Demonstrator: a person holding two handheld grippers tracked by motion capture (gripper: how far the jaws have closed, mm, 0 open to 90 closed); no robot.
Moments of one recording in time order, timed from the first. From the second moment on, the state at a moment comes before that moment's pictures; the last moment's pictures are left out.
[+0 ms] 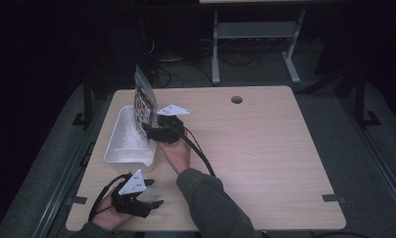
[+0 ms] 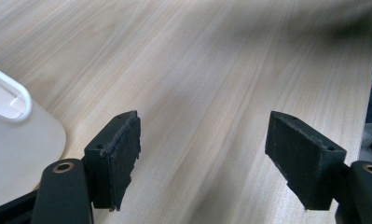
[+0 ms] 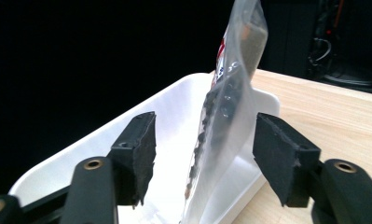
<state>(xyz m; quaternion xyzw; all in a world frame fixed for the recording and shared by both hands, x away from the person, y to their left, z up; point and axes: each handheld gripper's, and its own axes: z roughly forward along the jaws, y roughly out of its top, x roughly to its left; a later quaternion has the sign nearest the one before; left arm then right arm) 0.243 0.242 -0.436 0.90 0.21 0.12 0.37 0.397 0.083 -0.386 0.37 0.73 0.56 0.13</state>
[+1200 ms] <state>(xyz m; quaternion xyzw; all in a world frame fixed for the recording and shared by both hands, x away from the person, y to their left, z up) 0.244 0.241 -0.438 0.90 0.21 0.11 0.36 0.370 -0.020 -0.380 0.35 0.74 0.57 0.08</state>
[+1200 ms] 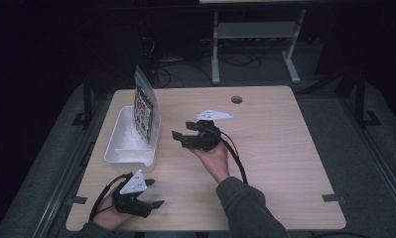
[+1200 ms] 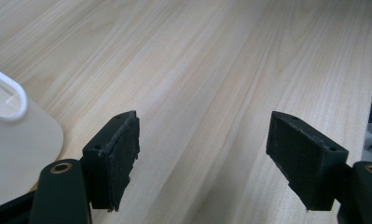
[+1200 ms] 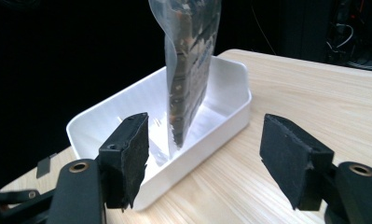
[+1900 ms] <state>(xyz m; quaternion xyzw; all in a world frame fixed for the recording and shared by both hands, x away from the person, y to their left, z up) 0.246 0.242 -0.438 0.90 0.22 0.10 0.37 0.344 -0.096 -0.401 0.39 0.73 0.55 0.07</state>
